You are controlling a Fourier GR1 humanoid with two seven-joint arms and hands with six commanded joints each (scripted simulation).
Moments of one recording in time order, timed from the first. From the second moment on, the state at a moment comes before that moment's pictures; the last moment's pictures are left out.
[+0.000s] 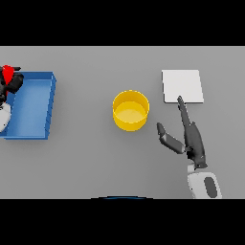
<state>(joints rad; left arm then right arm) -0.60 0.71 -0.43 -1.04 0.13 0.48 0.52 0.06 -0.04 0.16 -1.65 0.31 -0.08 -0.16</state>
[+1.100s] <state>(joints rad) -0.54 0.75 -0.52 -1.08 0.07 0.39 0.46 0.02 -0.12 0.19 -1.65 0.35 0.00 -0.12</state>
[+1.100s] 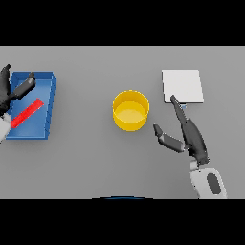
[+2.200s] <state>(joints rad) -0.53 0.78 -0.52 -1.11 0.08 0.38 0.46 -0.62 -0.39 0.64 -1.26 0.86 0.40 -0.20</state>
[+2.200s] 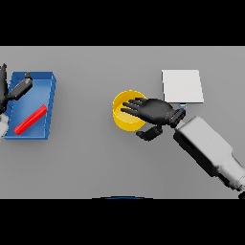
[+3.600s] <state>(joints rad) -0.52 0.79 -0.51 -1.09 0.08 0.38 0.41 -0.75 -0.32 0.70 -1.06 0.84 0.57 -0.20</state>
